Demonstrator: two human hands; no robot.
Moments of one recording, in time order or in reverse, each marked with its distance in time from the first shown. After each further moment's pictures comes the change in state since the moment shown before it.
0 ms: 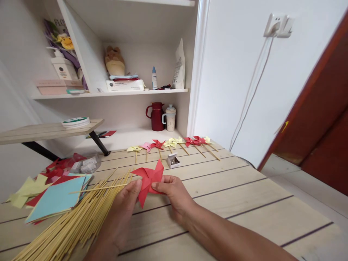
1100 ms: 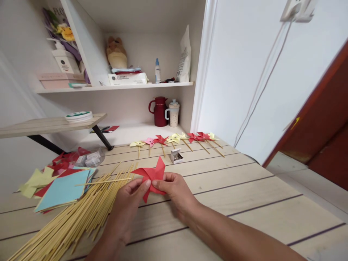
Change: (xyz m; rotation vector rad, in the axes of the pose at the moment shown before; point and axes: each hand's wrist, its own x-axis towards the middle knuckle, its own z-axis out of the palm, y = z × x) left_hand -0.007 0.000 0.002 0.086 0.033 0.004; right_hand -0.006 -0.001 0.008 -0.041 -0.011 0.011
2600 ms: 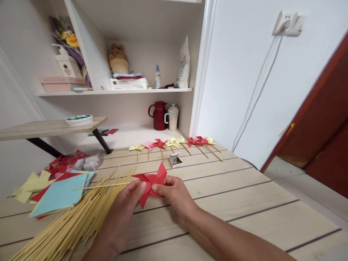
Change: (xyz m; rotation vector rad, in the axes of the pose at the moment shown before) left_hand 0.000 0.005 -0.008 -0.108 -0.165 -0.006; right_hand 0.001 -0.003 -0.001 -0.033 -0.016 -0.055
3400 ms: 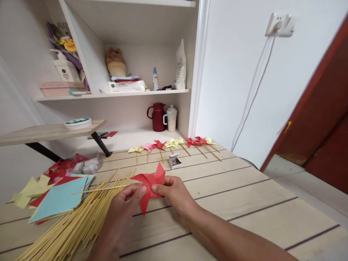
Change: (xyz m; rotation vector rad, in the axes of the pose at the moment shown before) left_hand 0.008 -0.010 -0.007 0.219 0.236 0.082; right_hand 0.000 -0.007 -0.003 -0.080 -0.027 0.001
